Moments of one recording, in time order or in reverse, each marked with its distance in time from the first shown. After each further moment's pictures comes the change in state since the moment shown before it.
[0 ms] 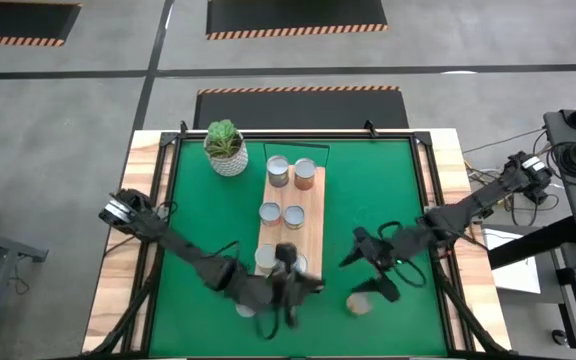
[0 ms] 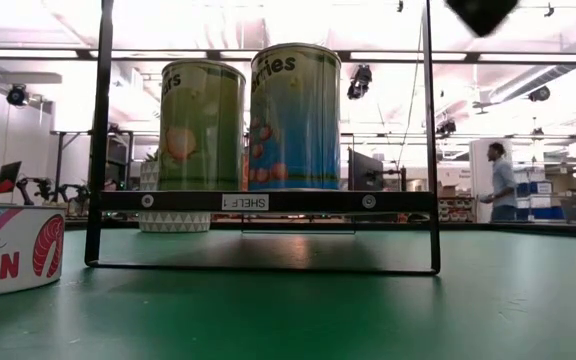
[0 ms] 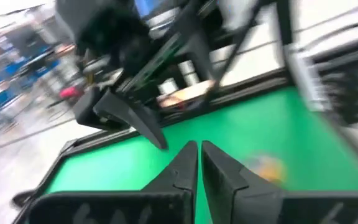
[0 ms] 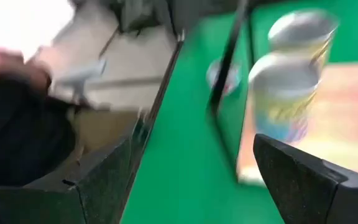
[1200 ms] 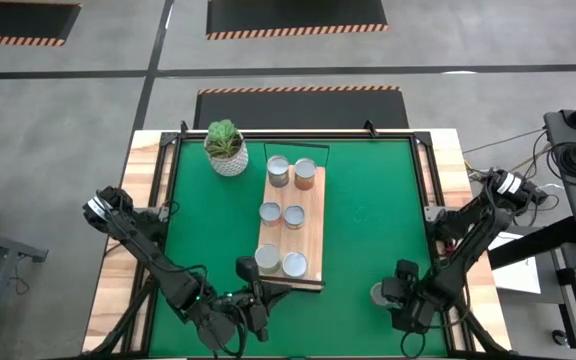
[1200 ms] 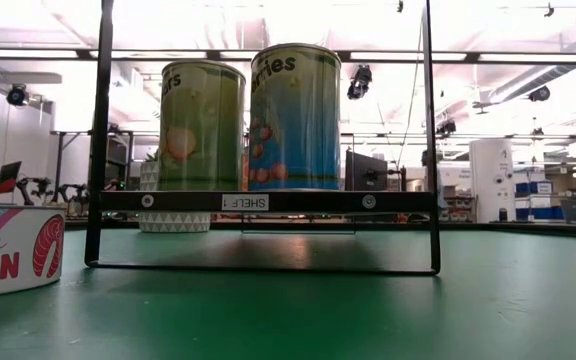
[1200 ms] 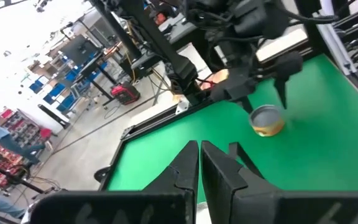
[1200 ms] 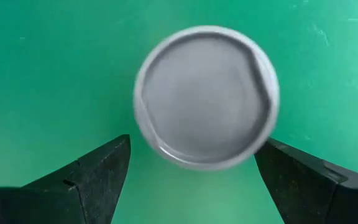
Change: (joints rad) left arm -0.183 -0.103 -0.009 -0.232 -0.360 0.030; right arm 0.464 0.378 -0.007 -0.547 0.180 0.776
